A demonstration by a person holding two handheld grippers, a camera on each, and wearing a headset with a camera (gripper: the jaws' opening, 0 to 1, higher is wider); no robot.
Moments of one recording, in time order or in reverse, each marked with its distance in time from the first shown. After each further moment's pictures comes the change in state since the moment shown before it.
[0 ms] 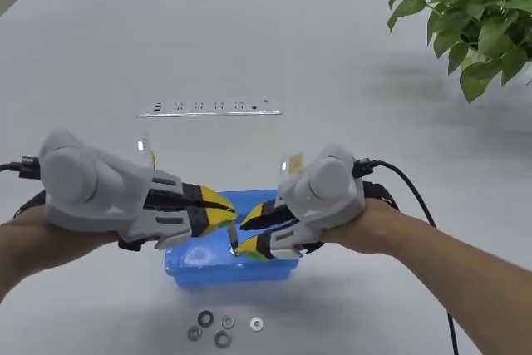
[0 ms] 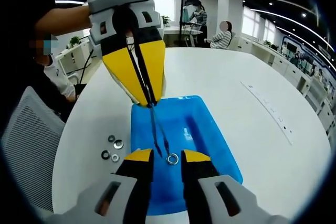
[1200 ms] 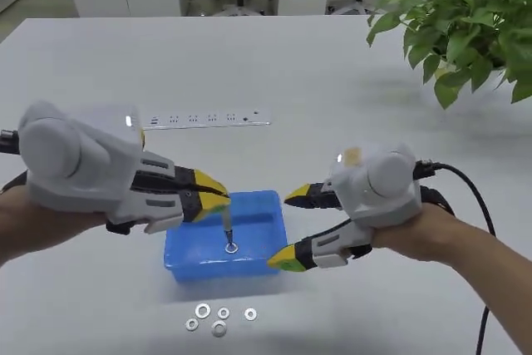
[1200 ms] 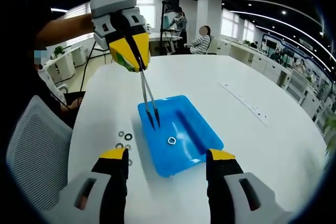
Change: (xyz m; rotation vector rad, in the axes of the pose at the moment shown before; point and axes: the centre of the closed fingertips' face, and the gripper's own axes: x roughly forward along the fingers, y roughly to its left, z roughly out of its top) left arm -0.023 -0.029 0.043 0.076 -0.002 -0.008; right arm -0.073 0.017 -0.009 0.085 -0.051 -0.154
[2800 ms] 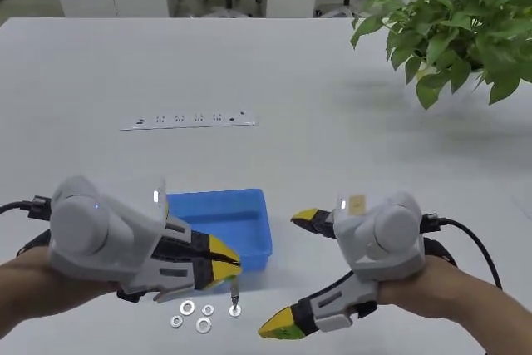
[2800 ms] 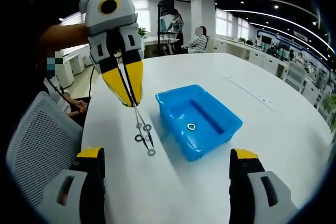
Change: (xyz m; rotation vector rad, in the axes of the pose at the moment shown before) left arm 0.032 -0.064 -0.034 0.003 0.045 -0.131; right arm -0.005 0.044 -0.029 0.067 -0.026 0.000
